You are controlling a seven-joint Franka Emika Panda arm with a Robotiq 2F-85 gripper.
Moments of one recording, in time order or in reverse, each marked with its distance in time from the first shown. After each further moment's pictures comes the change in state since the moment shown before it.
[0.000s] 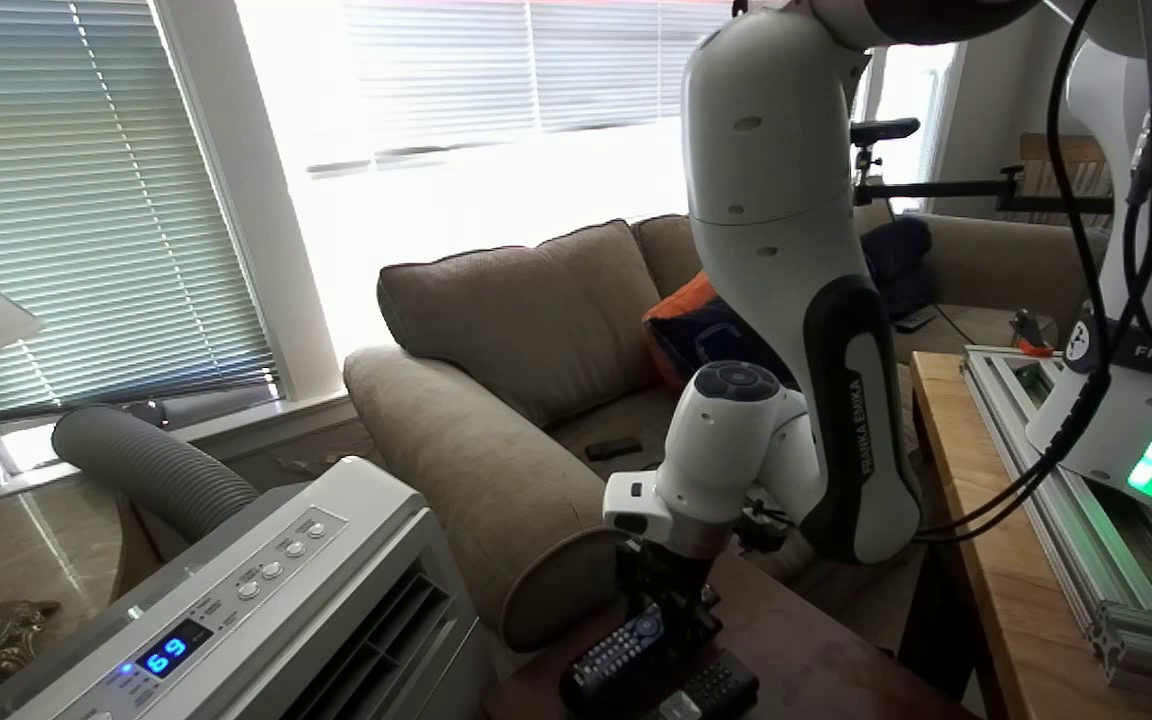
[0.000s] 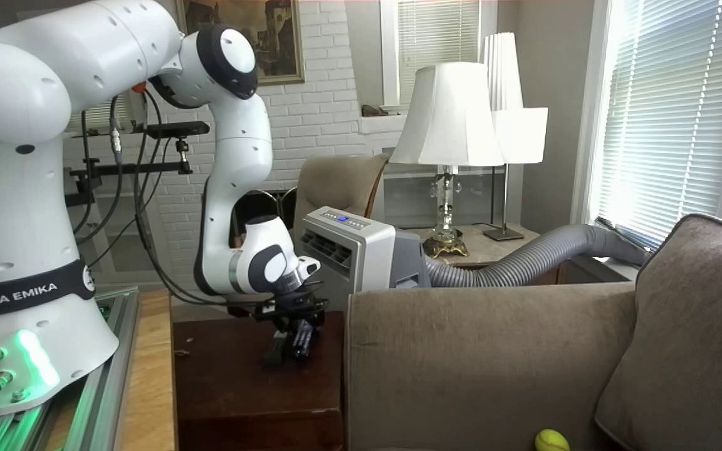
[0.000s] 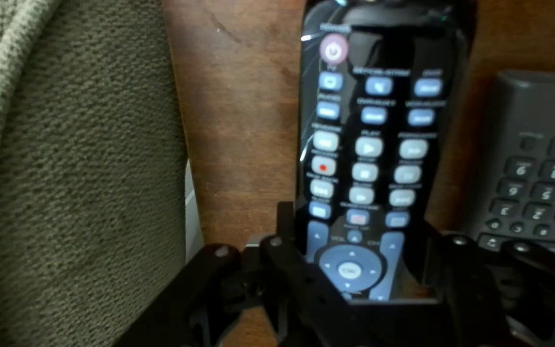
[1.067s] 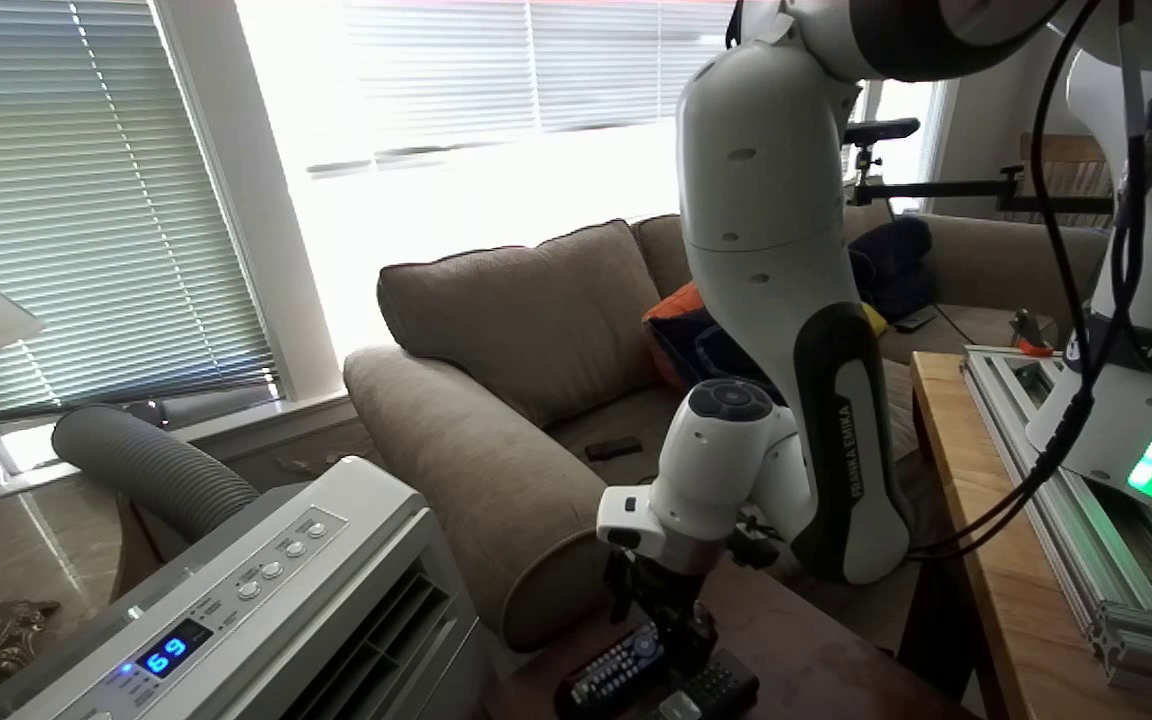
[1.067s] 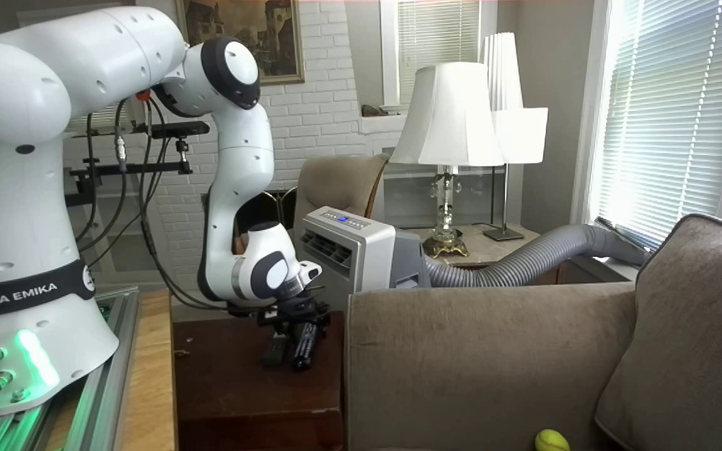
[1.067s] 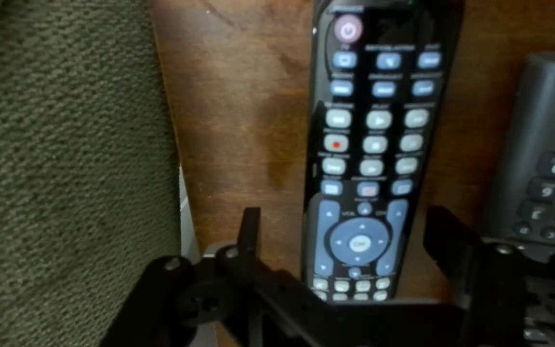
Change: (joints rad) arm 0.000 0.052 0.011 0.059 0.024 0.002 0.000
